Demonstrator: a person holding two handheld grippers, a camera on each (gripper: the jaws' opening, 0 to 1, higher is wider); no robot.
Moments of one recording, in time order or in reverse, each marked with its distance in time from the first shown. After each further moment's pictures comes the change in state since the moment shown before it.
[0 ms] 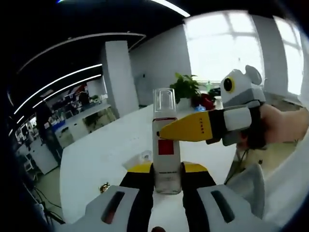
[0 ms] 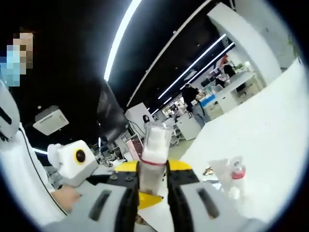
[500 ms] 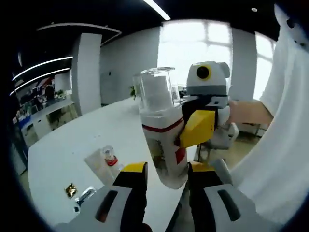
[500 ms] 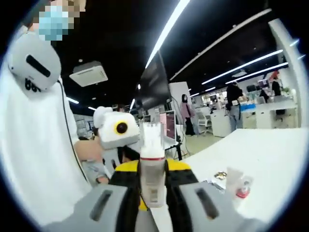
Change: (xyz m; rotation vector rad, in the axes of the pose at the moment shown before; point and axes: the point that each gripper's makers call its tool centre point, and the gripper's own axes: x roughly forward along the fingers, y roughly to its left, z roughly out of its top) left arm -0.020 -0.058 -0.017 -0.032 0.001 -0.455; right arm -0.029 0.059 -0.027 -0.298 0.251 0.427
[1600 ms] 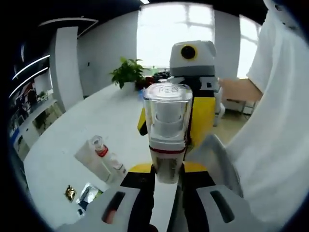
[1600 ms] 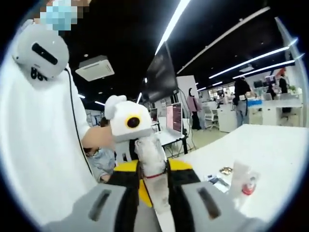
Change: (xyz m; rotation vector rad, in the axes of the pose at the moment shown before) left arm 0.008 0.010 -0.035 0.080 0.193 -0.072; right arm 0.004 -0.008 -0.015 0.003 0.027 0.001
